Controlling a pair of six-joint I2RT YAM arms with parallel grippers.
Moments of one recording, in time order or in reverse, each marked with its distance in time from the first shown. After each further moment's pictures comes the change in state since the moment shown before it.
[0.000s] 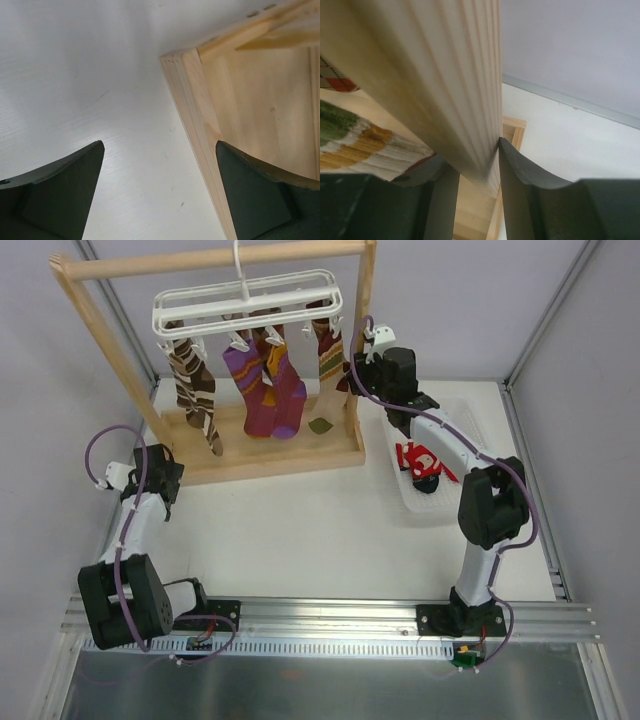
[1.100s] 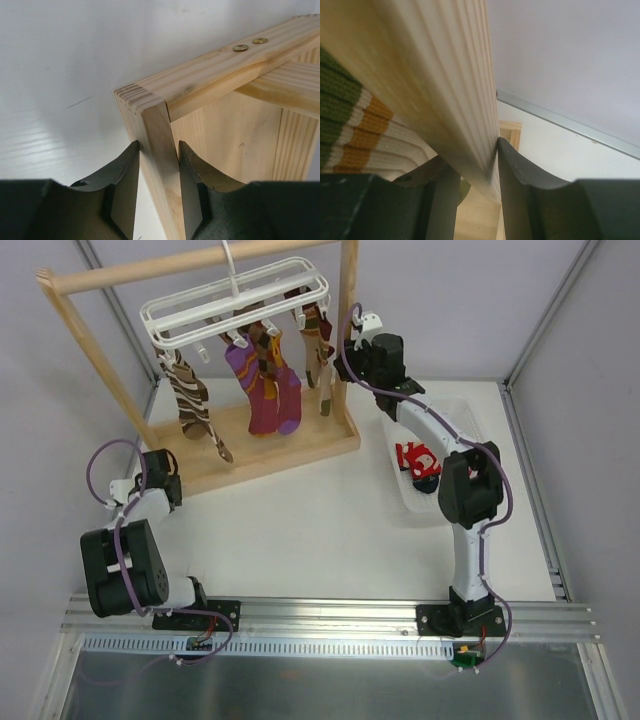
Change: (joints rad) left arm 0.048 0.235 -0.043 0.225 0.015 -0.315; right arm -0.010 0.229 0.288 -0.020 -0.082 -0.002
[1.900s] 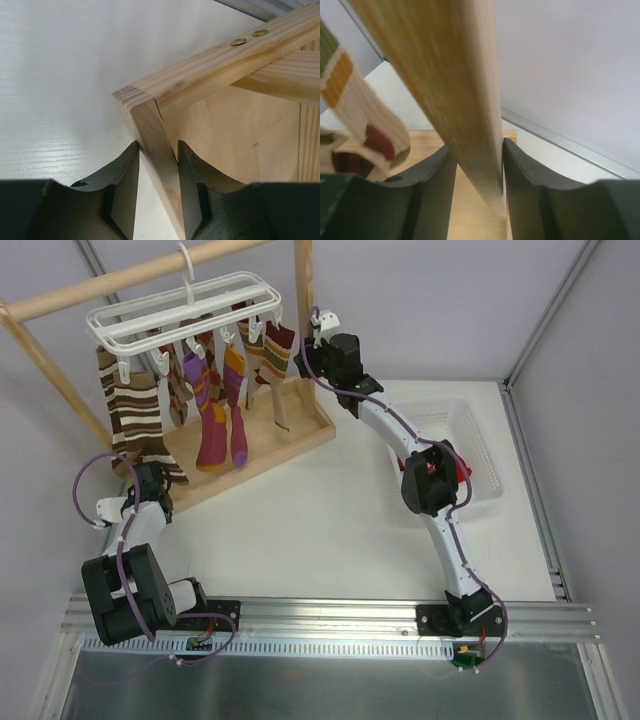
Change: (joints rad) left arm 0.053 -0.176 -0.088 -0.174 -0.117 -0.039; right arm 0.122 0.339 0.462 -0.047 0.051 0.016
